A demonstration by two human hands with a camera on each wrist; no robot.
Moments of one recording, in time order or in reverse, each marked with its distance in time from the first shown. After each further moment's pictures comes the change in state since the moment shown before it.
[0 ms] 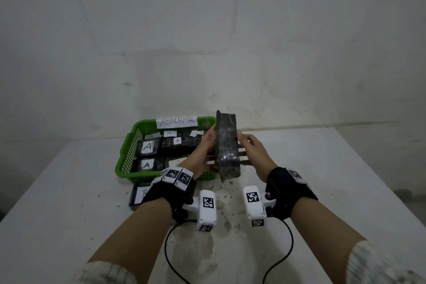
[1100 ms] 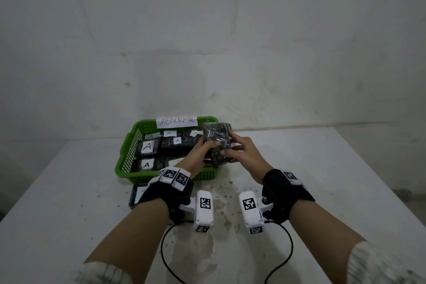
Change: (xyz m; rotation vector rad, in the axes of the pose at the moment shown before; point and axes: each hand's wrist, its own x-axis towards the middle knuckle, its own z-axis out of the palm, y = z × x) left_hand 0.005 -0.003 -0.006 -0.017 0.093 0.003; right_hand 0.006 0.011 0.013 -0.121 -0.153 -0.161
